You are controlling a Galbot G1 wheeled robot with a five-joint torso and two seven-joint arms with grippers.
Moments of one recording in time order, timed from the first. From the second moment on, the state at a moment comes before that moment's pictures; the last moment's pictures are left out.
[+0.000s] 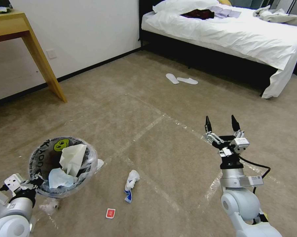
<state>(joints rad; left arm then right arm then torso) 1.56 -1.40 -1.03 -2.11 -0.83 0.47 -0.28 -1.36 1.24 0.50 1.99 0.35 0.44 0.04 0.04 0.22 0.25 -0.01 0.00</state>
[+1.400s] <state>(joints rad) 1.55 -1.40 -1.02 -2.08 -0.82 0.47 -0.28 -1.27 1.22 0.39 1.93 0.42 0.43 0.05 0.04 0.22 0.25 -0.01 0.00</state>
